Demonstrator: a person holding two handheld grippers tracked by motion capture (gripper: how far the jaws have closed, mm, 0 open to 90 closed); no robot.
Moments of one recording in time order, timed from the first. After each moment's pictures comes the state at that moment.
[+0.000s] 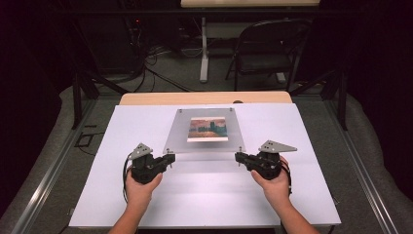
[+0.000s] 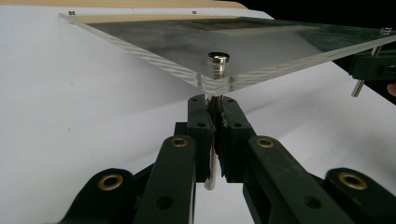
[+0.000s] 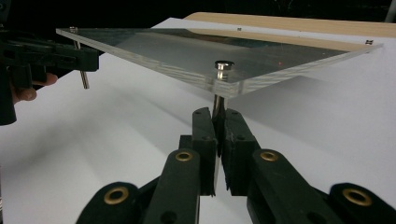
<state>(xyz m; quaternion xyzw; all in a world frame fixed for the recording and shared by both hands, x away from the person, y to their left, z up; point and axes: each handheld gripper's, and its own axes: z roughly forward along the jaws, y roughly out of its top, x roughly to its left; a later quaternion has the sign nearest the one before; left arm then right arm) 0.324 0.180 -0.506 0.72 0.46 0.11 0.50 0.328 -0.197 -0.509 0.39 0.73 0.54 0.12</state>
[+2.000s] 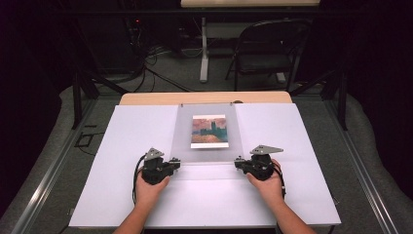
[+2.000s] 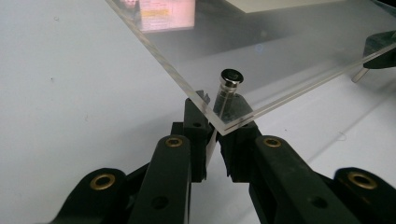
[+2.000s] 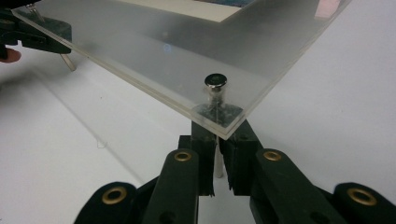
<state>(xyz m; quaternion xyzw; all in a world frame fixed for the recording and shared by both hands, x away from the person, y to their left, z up) 0.342 0.168 -0.559 0.75 0.47 0.10 0.45 0.348 -0.193 -0.561 0.43 0.77 0.47 0.11</state>
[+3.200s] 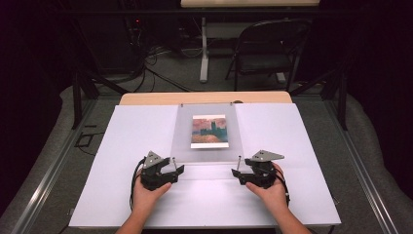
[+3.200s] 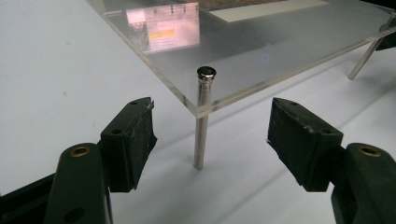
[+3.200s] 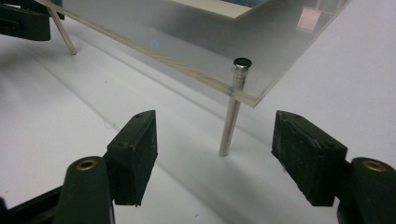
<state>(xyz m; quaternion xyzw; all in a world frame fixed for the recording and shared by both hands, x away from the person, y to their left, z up) 0.323 0.169 -0.557 0.75 0.45 0.15 0.46 0.323 -0.191 -0.551 0.41 0.78 0.45 0.15</state>
